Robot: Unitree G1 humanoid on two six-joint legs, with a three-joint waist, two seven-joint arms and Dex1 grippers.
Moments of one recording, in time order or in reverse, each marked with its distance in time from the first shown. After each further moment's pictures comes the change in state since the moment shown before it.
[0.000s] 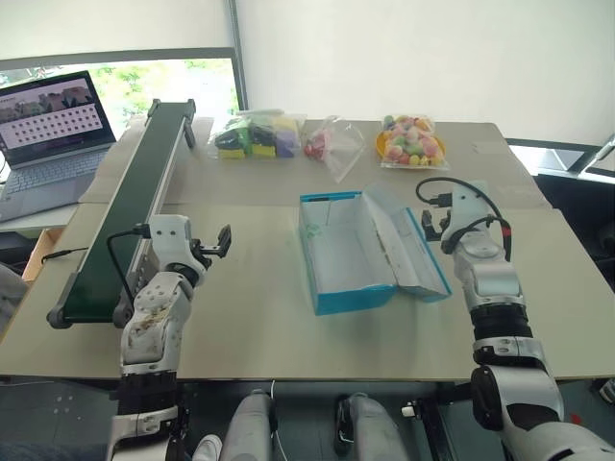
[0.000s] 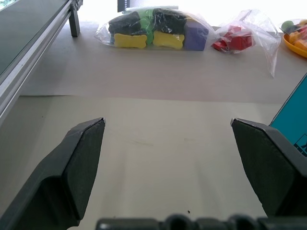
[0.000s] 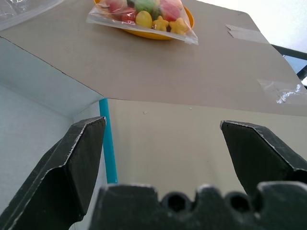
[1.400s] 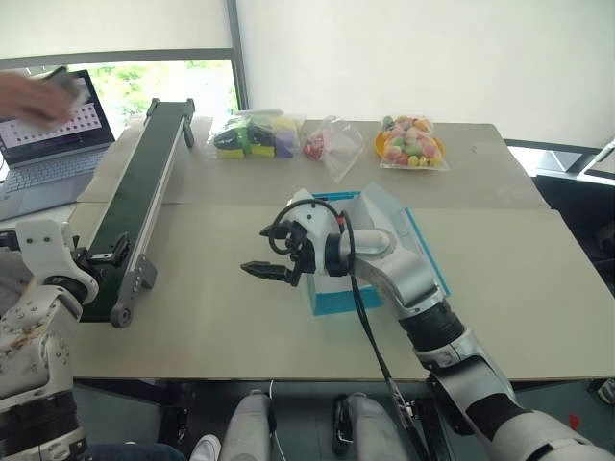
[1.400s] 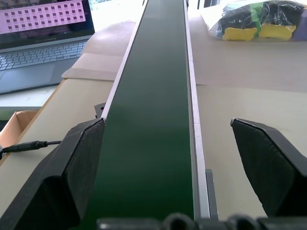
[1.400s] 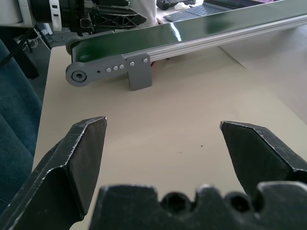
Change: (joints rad) left arm 0.135 0.322 0.322 -0.030 -0.117 0.160 -0.094; right arm -0.078 0.197 0.491 -0.421 0.257 0.188 0.733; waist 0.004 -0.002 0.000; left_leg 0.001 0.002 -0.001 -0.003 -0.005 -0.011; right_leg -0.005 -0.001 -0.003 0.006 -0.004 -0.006
